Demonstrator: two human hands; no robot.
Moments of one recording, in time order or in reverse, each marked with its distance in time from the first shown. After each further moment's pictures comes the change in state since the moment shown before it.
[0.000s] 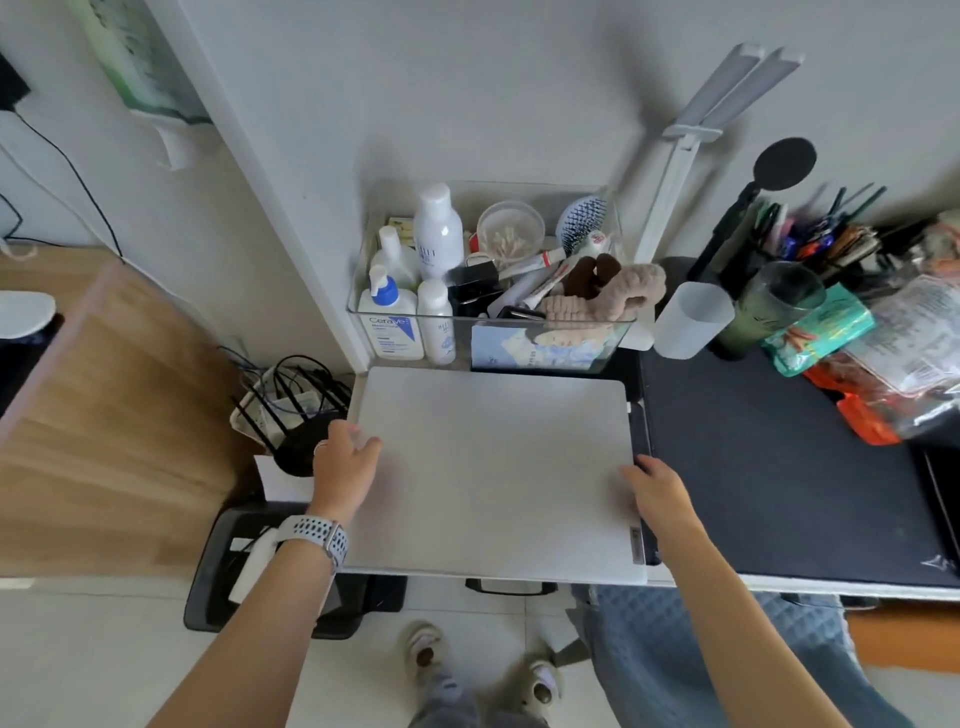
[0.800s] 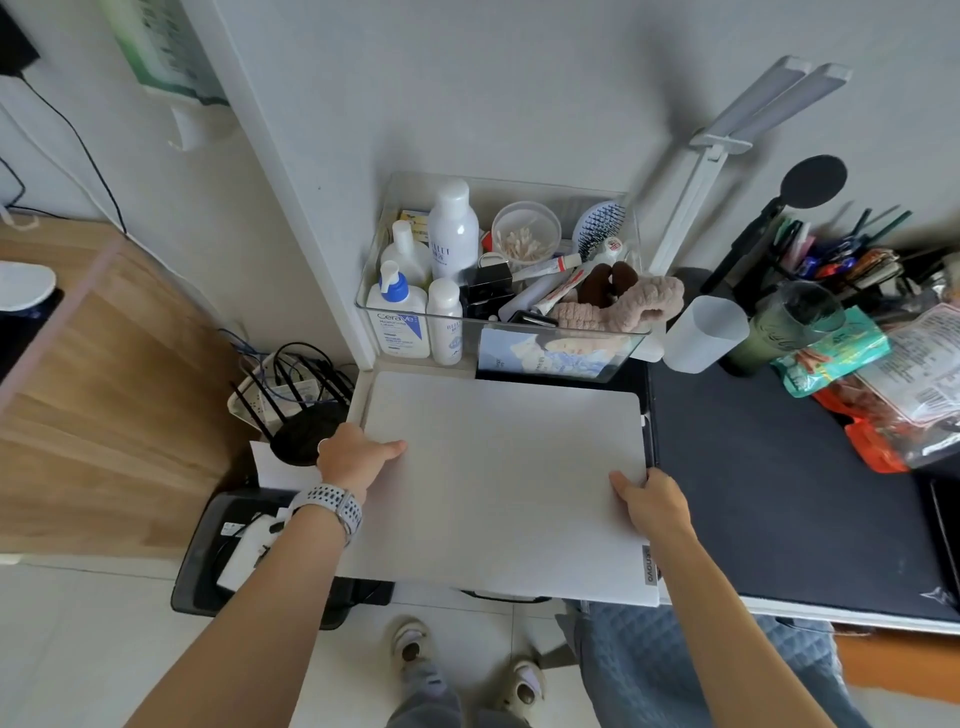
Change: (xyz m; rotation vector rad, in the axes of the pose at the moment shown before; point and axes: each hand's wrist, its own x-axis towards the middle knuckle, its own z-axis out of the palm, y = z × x) left_hand 0.022 0.007 0.013 0.031 -0.008 -0.239; right_hand 0.025 -0.001 0.006 -0.330 0.041 -0.002
